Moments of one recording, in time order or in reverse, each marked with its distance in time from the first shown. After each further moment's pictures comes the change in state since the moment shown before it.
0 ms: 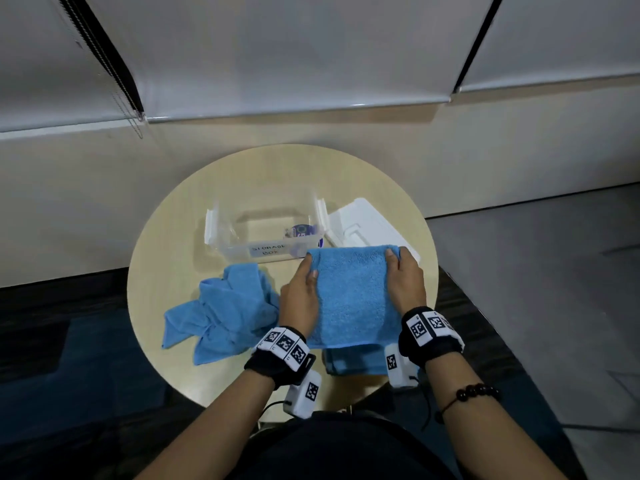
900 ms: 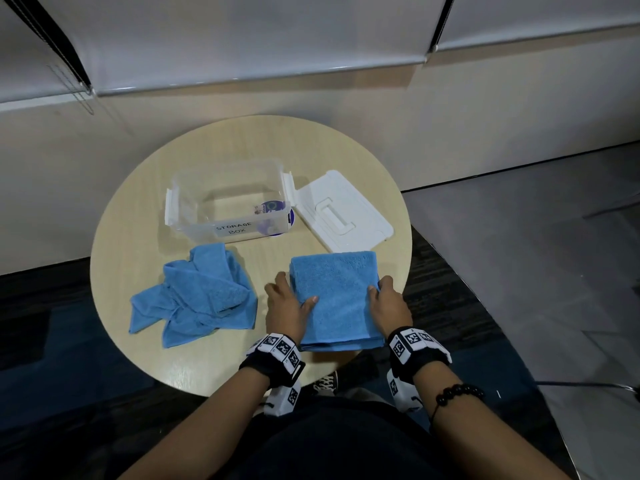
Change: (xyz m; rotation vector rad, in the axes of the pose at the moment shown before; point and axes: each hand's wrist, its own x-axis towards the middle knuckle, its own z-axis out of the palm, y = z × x) left_hand -0.036 -0.042 0.066 0.435 -0.057 -0.101; right_hand -0.038 0.103 -0.013 -0.363 -0.235 0.205
